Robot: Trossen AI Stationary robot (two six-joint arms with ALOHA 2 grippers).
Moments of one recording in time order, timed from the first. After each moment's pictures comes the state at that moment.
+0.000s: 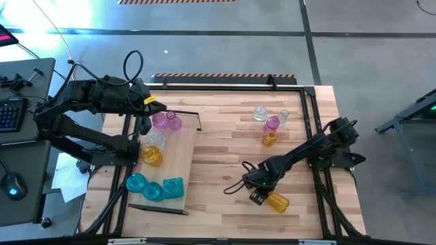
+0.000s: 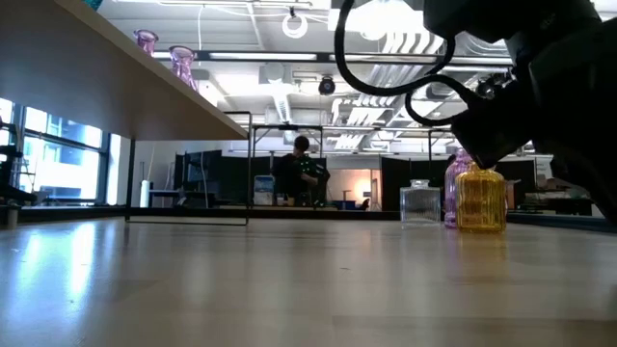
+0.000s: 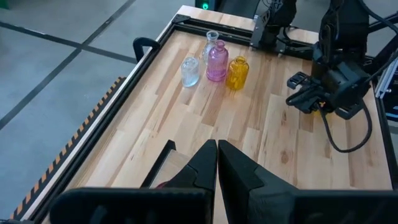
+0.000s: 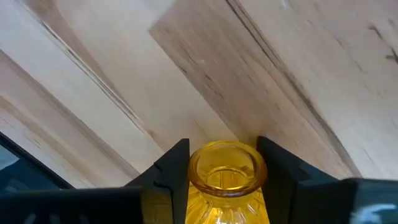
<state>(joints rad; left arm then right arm) 0.04 1.03 1.58 -1.15 -0.25 -0.18 0.40 1.78 1.00 -0.60 -0.34 1.10</state>
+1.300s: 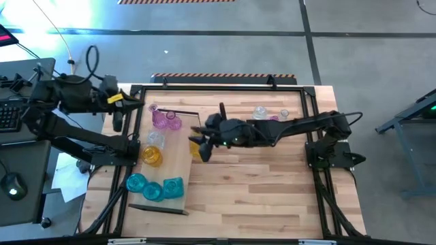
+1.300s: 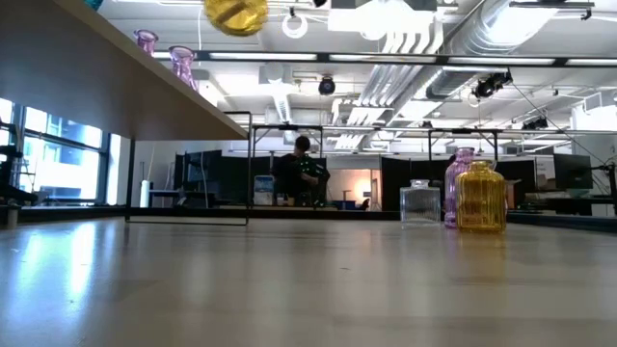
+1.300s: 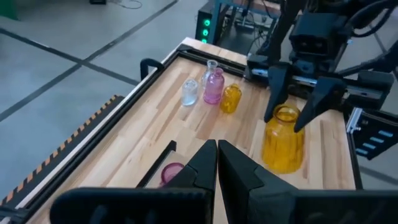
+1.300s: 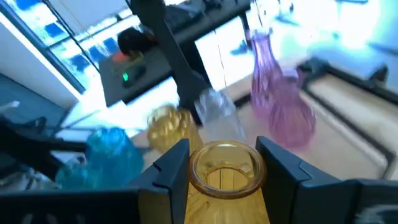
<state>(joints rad) -0.02 0.85 1.58 -1.21 -0.31 -0.29 0.15 1.80 1.70 -0.20 0.32 0.49</state>
